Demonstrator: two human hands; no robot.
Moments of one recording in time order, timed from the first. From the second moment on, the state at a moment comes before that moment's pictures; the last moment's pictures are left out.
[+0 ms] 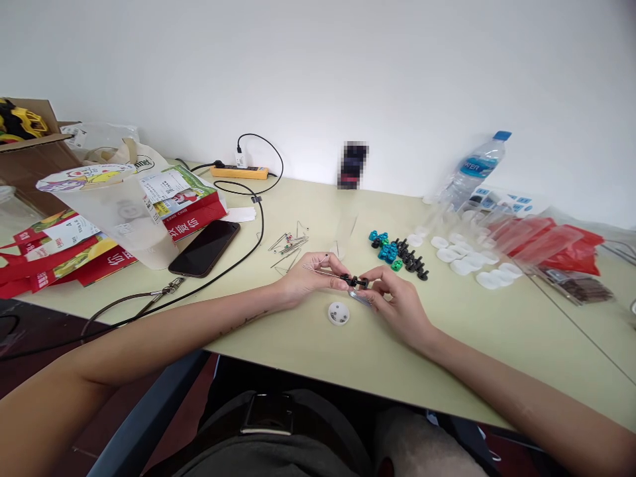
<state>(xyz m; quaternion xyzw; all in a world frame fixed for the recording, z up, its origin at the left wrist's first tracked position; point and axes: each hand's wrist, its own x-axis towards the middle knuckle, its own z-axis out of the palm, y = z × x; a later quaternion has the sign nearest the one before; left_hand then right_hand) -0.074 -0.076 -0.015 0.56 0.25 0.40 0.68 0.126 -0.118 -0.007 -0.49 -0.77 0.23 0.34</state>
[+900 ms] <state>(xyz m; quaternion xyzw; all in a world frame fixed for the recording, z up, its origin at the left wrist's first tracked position) -0.074 -0.075 -0.015 0.56 0.24 0.40 0.69 0.125 -0.118 -0.005 -0.49 -0.77 0.24 0.32</state>
